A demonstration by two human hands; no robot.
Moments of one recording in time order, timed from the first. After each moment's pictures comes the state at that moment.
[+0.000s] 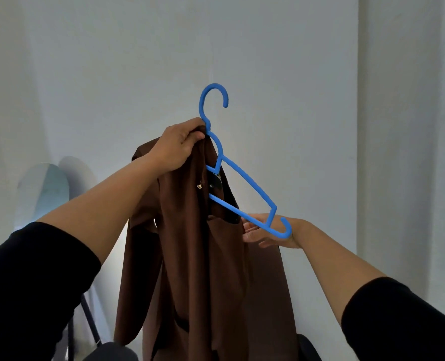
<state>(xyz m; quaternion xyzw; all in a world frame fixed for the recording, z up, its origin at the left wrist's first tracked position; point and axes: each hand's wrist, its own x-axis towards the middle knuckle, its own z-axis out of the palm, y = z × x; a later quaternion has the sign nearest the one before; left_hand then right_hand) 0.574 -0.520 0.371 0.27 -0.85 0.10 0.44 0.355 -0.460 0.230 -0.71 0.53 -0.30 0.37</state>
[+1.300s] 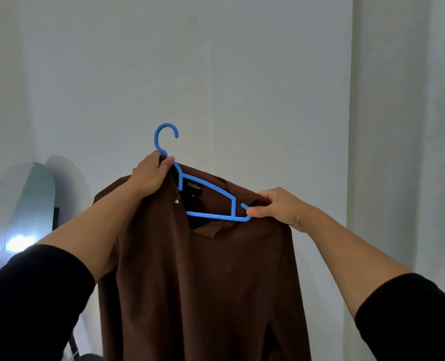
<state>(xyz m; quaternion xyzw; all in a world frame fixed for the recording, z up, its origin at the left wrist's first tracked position) 0.608 -0.569 0.333 0.48 -0.75 -0.01 0.45 0.340 -0.454 0.278 -0.67 0.54 -0.43 0.27</state>
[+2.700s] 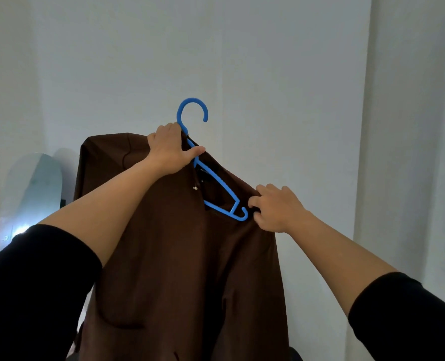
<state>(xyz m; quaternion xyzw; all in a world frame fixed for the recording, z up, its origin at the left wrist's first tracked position) 0.593 -0.558 0.366 0.46 -0.74 0.17 0.46 0.364 -0.477 0.272 -0.72 0.62 -0.08 -0.30</state>
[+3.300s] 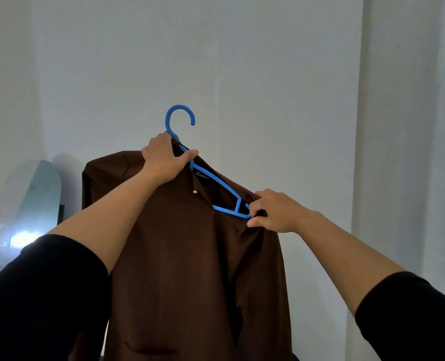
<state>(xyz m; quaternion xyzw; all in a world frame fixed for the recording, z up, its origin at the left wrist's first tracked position) 0.591 -0.555 0.356 0.48 -0.70 0.10 0.52 0.352 -0.464 0.283 -0.79 0.57 -0.16 -0.13</state>
